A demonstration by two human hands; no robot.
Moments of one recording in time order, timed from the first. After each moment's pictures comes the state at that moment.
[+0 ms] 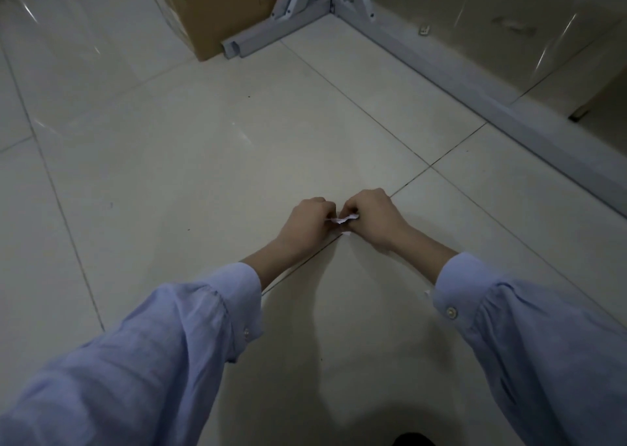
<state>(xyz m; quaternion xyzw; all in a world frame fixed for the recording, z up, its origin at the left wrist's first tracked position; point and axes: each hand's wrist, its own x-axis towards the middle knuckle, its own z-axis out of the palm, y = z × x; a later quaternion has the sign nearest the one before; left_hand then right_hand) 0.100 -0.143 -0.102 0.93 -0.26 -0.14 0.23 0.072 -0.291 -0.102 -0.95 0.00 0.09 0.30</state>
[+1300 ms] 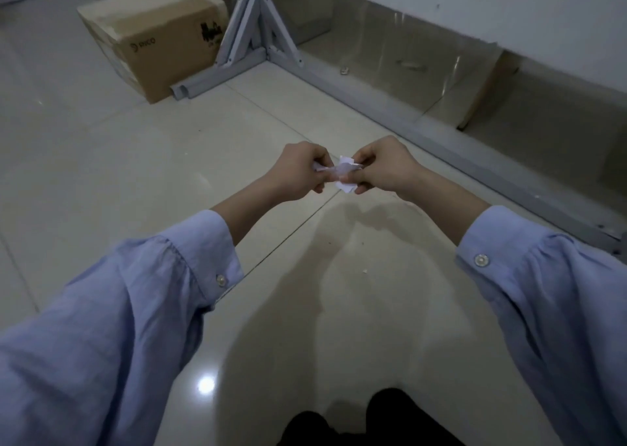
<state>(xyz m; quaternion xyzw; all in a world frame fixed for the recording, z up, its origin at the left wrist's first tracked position) 0.097 -0.204 0.011 0.86 -0.34 -0.15 0.36 0.029 -0.367 0.014 -0.86 0.17 0.01 0.48</state>
